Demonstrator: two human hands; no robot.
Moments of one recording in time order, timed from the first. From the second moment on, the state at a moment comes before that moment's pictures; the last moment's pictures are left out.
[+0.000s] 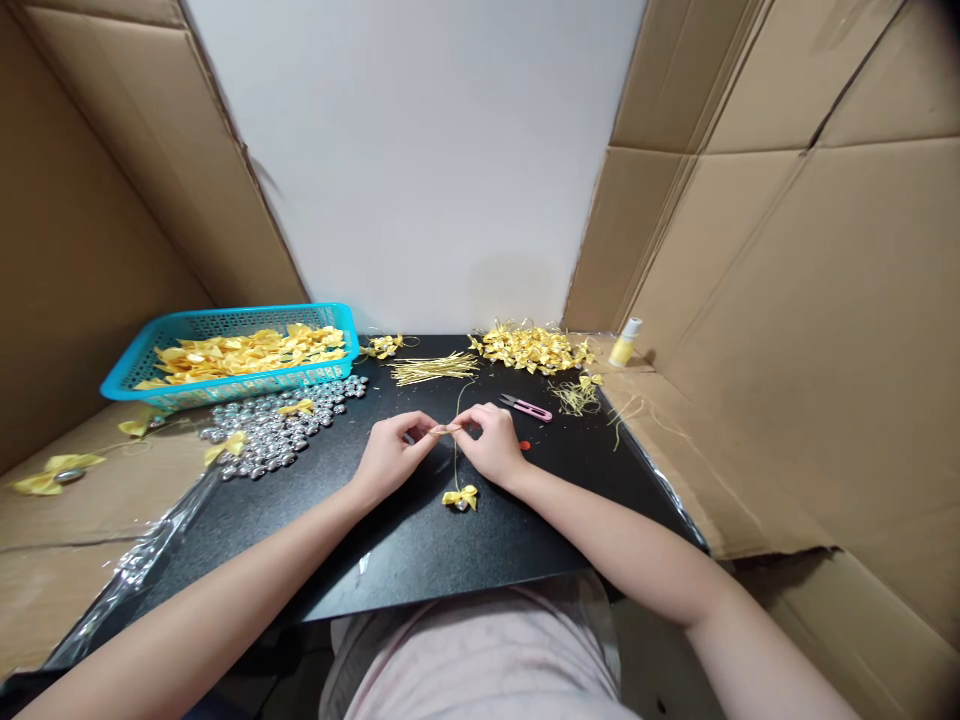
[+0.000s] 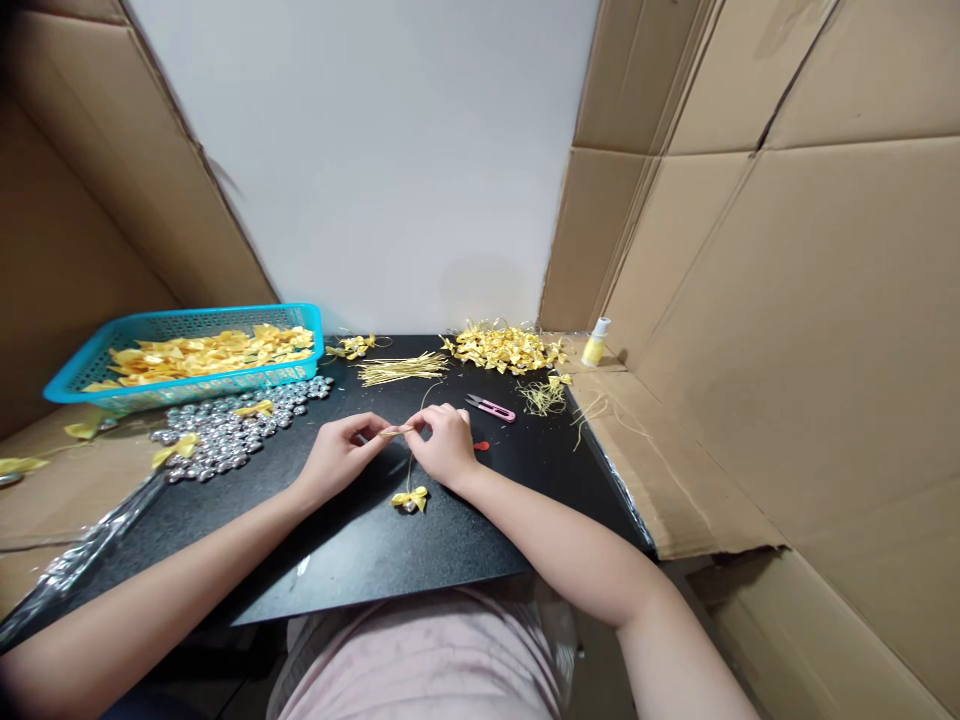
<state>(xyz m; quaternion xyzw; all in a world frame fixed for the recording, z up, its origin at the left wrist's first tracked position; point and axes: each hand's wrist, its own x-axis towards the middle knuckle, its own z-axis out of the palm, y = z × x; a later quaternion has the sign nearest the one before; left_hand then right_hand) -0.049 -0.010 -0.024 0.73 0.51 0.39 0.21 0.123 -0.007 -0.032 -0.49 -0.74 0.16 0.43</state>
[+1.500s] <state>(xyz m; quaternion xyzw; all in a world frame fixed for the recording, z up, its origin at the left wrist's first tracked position) -0.049 -0.009 -0.026 0.74 0.50 0.40 0.20 0.122 -0.007 -0.033 -0.47 -0.73 0.16 0.47</state>
